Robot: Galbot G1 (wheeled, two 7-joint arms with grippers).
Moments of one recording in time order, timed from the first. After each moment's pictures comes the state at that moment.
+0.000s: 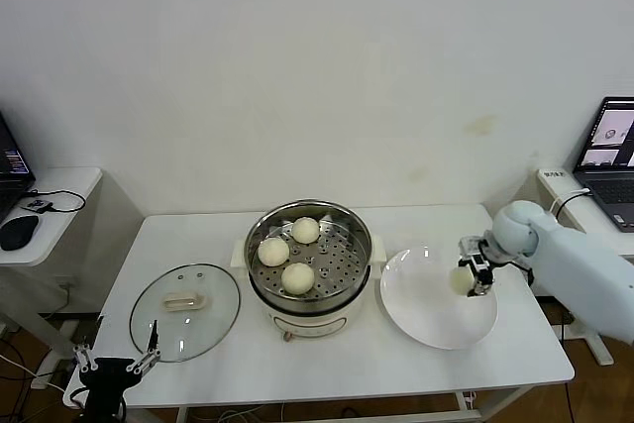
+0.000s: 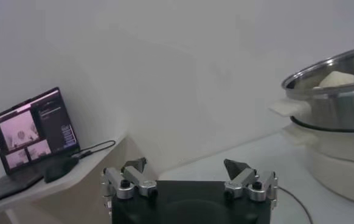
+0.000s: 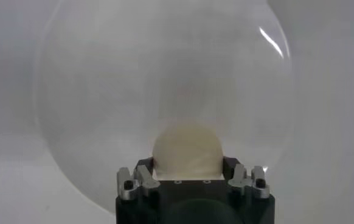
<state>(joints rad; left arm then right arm) 1.85 -1.28 -0.77 -2.15 0.00 -0.04 -0.14 -0.05 0.68 -0.66 1.25 -0.25 -0.20 -1.16</state>
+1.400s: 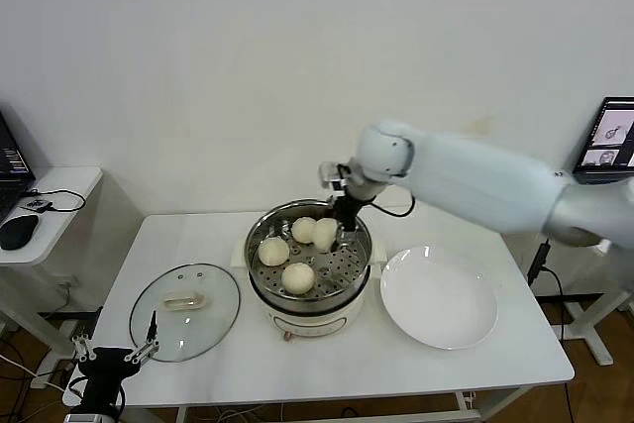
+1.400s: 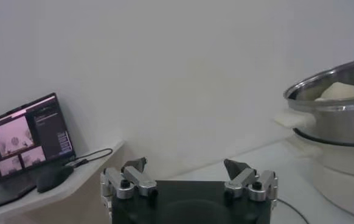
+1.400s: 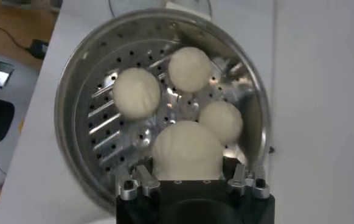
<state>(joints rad) 1.81 -1.24 -0.78 -2.13 -0.04 -0.03 -0.14 0.46 1.15 -1.16 1.27 0.36 -0.52 -1.03</state>
